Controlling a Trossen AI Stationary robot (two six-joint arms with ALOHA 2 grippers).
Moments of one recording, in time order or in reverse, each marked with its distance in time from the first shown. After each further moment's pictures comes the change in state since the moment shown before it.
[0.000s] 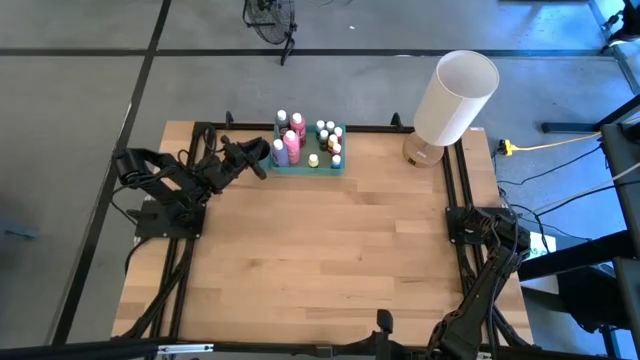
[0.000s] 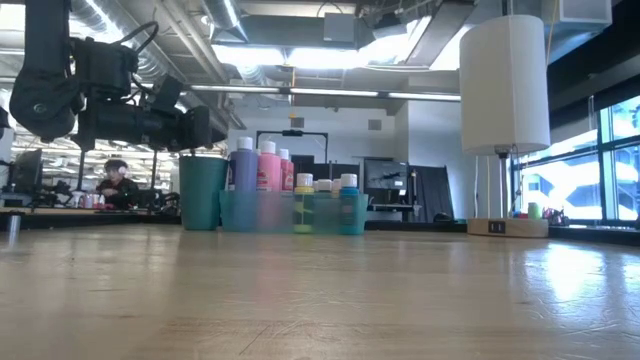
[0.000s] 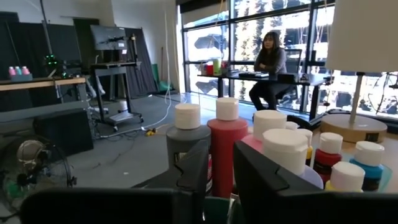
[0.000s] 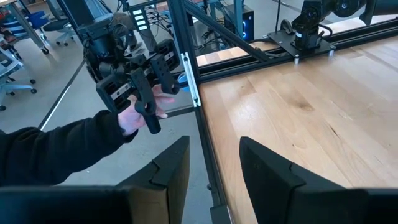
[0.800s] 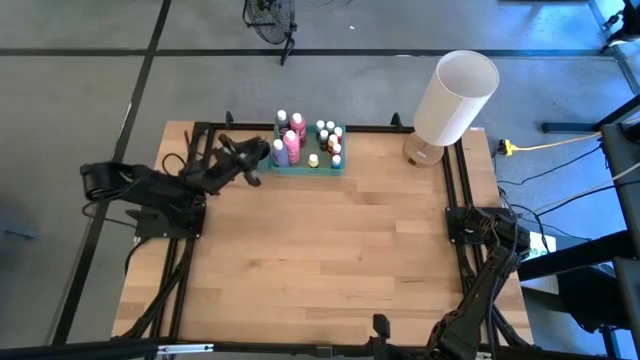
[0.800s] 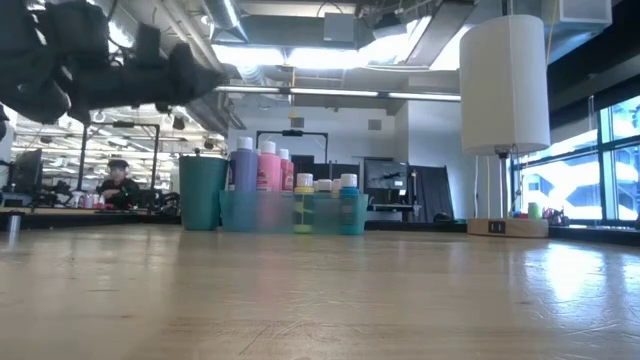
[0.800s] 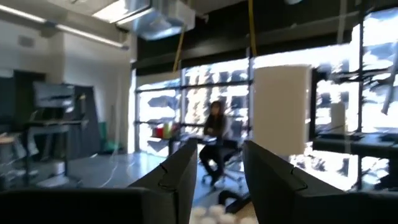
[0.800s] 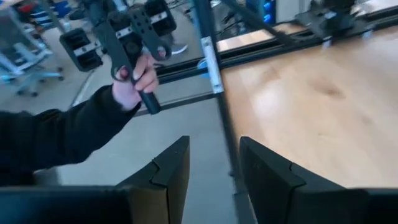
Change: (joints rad) left arm -0.129 -0.286 0.000 -0.003 0.095 0.007; right arm -0.004 0.001 0.000 0.023 -0.097 0.000
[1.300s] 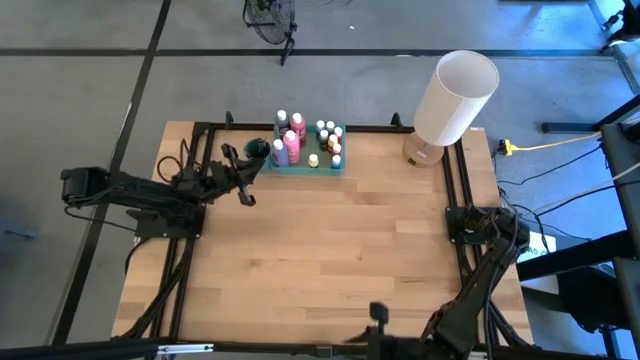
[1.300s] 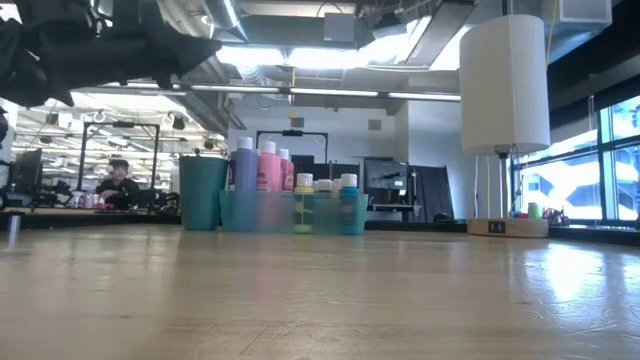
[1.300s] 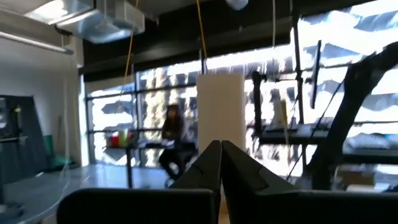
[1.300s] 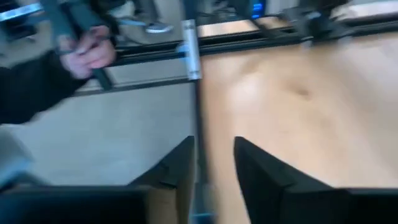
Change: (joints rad) left arm -0.222 -0.256 0.000 -0.229 0.016 0.070; right arm -0.043 -0.033 0.000 -0.127 -0.075 -0.069
